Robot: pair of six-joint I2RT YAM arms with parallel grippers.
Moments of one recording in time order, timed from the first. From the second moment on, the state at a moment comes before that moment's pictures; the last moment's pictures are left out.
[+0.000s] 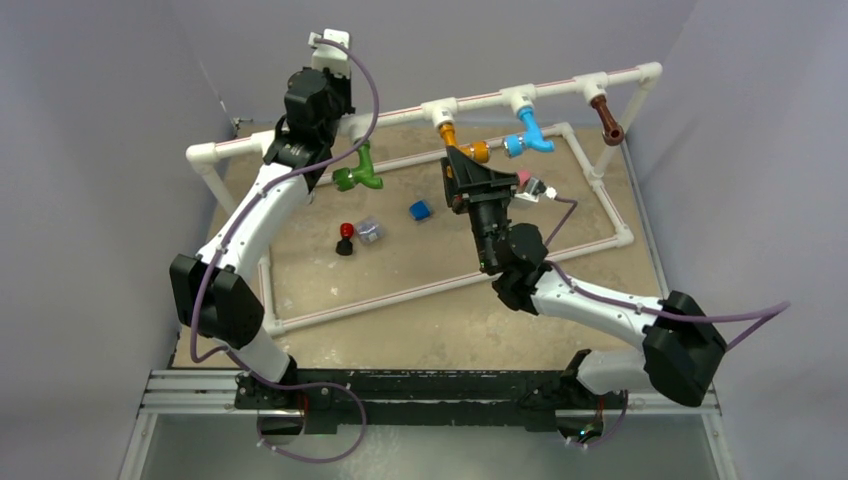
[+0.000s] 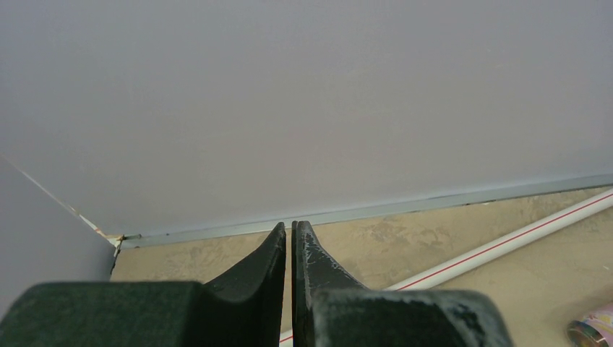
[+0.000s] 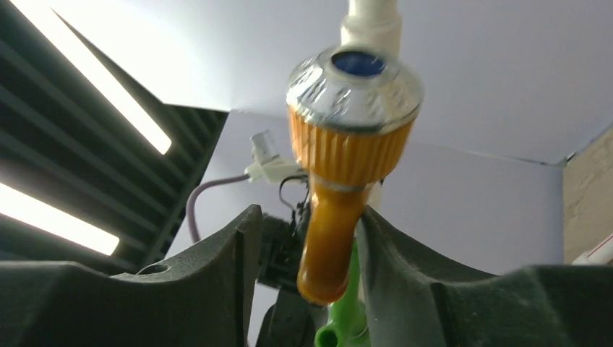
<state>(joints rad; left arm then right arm) -0.34 1.64 1.60 0.04 -0.26 0.11 0.87 1.32 0.77 0.99 0.63 1.42</state>
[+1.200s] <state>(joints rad) -0.34 1.64 1.60 0.04 -0.27 0.11 0.89 0.93 0.82 0.48 0.56 0.31</state>
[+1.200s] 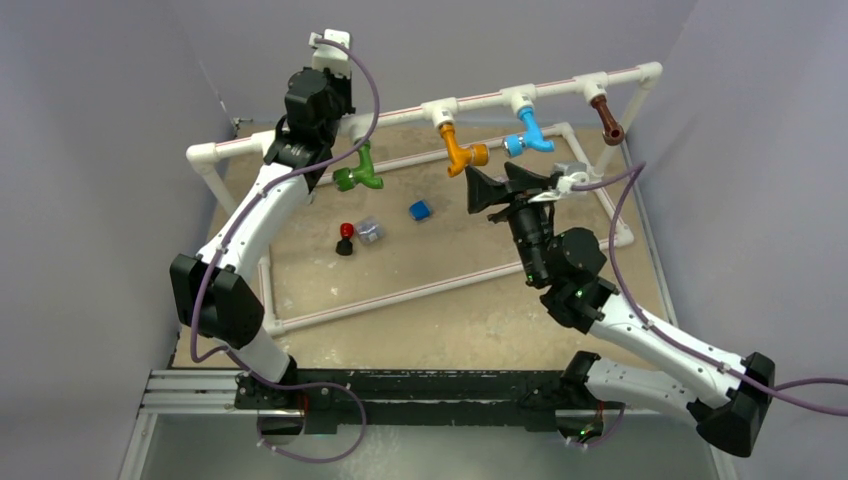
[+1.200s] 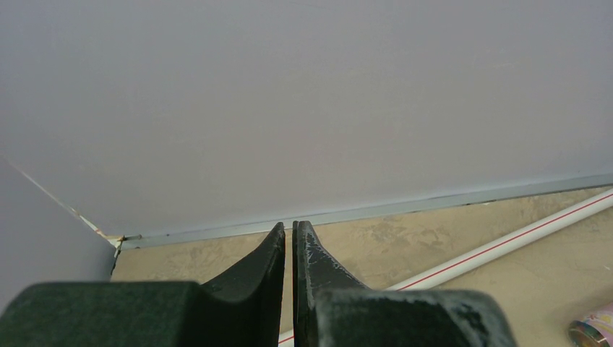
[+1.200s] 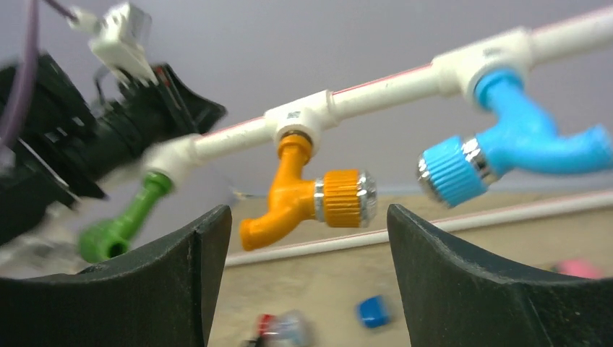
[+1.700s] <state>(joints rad) -0.34 1.64 1.60 0.04 -0.27 0.11 0.90 0.97 0.86 0.36 0.29 -0.73</state>
